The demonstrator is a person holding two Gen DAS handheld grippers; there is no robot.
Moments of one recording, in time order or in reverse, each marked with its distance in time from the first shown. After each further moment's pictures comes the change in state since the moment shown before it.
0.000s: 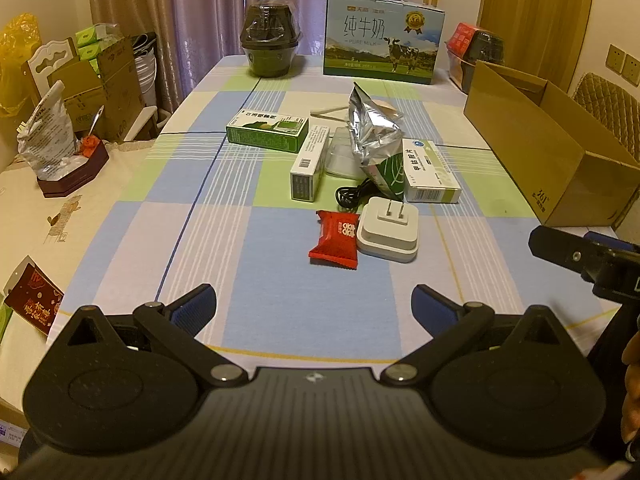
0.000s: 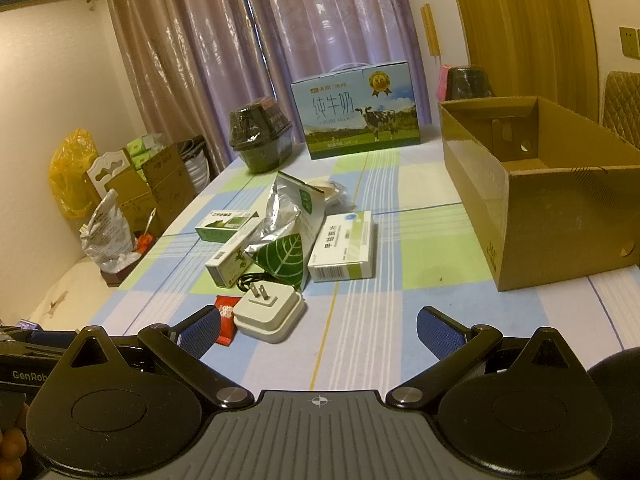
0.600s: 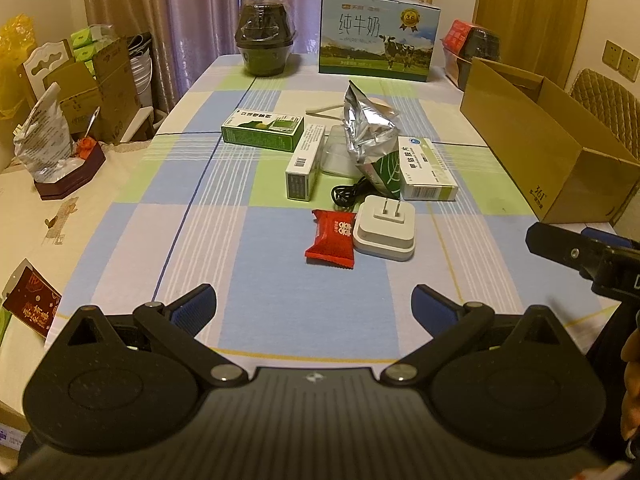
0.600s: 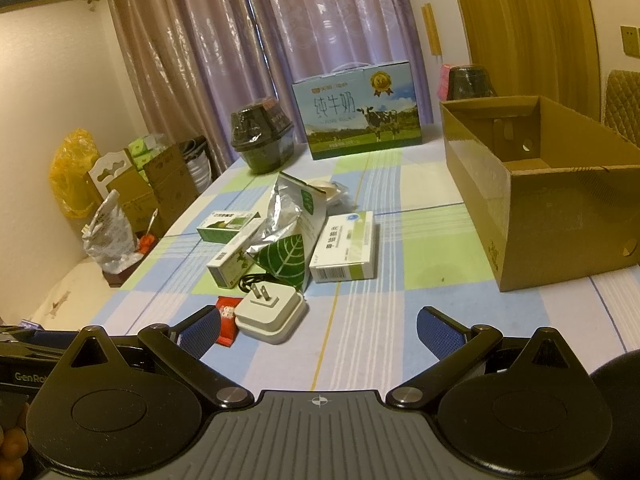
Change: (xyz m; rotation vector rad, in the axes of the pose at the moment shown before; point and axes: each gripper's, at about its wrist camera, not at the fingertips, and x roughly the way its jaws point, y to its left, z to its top) left arm 0.002 -0.003 0.001 0.011 0.004 -0.005; right arm 0.002 0.003 -0.005 -0.003 -0.003 0.007
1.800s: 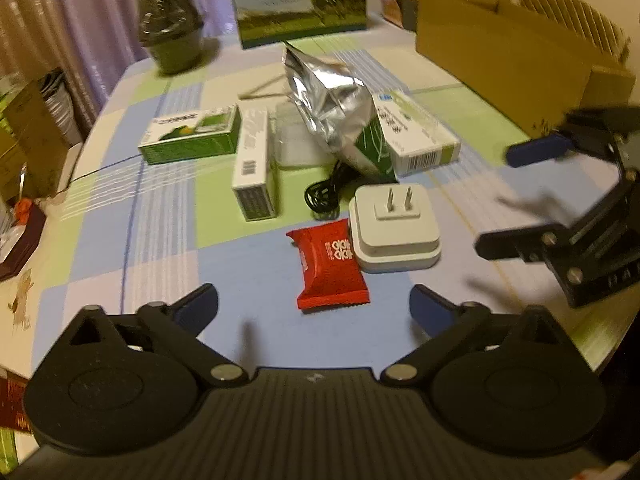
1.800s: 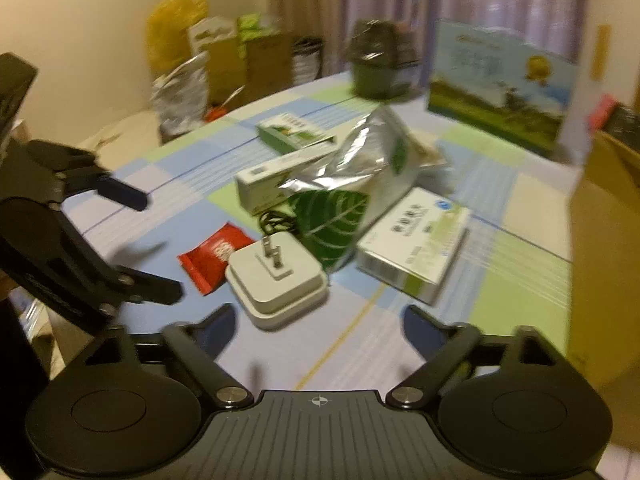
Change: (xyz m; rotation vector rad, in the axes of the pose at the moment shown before) left arm 0.110 0.003 0.031 0.293 0.079 -0.117; right arm 0.121 0.002 0.019 -0.482 0.269 0.220
